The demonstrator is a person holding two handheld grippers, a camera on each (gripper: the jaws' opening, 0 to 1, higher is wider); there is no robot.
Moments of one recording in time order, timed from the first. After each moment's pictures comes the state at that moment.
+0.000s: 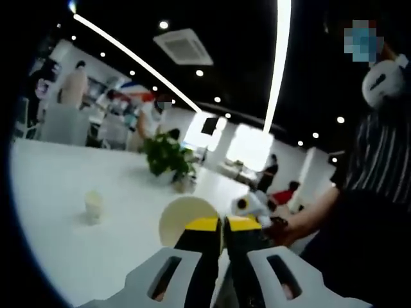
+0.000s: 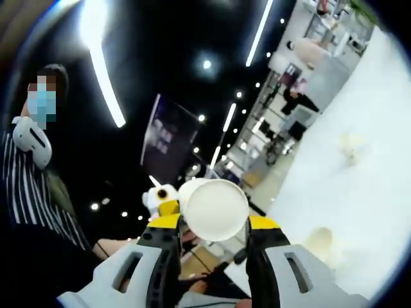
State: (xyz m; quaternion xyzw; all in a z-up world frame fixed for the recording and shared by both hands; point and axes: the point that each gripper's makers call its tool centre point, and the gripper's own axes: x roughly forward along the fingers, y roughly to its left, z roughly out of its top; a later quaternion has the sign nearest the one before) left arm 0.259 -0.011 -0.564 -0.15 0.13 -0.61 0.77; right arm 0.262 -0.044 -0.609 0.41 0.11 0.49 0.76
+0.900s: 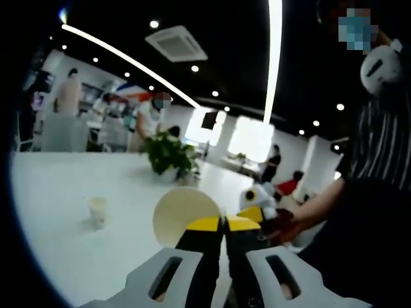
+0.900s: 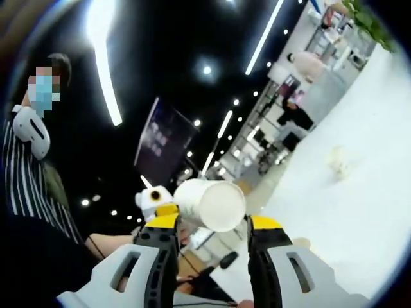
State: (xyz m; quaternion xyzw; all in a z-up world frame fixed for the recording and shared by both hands) left arm 0.266 -0.013 -0.573 -0.12 0.13 -0.61 0.78; right arm 0.271 -0.074 -0.615 0.39 0.09 0.46 0.79
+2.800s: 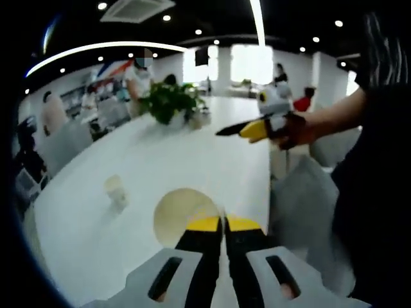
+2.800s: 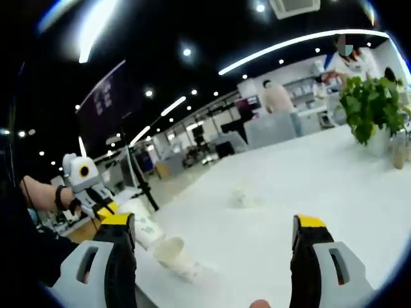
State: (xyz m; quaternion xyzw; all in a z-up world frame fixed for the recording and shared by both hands) left arm 0.269 -0.021 -0.660 0.15 0.23 -0.58 0.76; right arm 0.317 -0.186 -0.662 0.16 0.13 0.29 0.93
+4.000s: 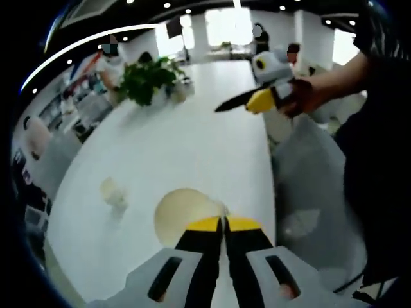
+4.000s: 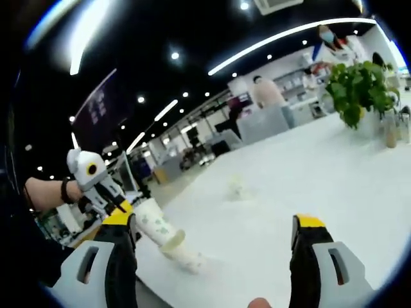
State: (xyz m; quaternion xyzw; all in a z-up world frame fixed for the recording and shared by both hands) left arm 0.277 -0.034 -0.681 0.30 0.28 -0.59 0.69; right arm 0.297 -0.203 -0.673 0.20 0.14 0.27 0.93
